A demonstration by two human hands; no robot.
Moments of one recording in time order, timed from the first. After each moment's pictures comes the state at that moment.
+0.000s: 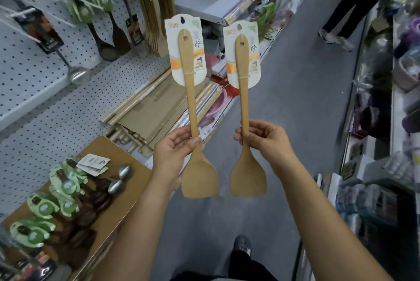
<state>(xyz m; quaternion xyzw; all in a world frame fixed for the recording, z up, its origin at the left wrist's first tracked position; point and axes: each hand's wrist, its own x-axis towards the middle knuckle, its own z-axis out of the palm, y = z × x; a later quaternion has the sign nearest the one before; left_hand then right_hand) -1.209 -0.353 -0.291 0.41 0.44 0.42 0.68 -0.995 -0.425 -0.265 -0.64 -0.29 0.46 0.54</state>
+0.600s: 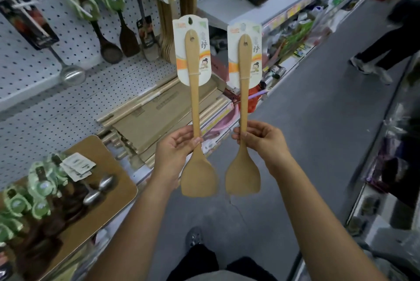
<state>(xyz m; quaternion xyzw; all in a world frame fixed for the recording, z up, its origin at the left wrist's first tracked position) -1.112 -0.238 -0.300 0.37 0.49 0.47 0.63 -0.896 -0.263 -0.275 -0.62 -0.34 0.52 0.48</state>
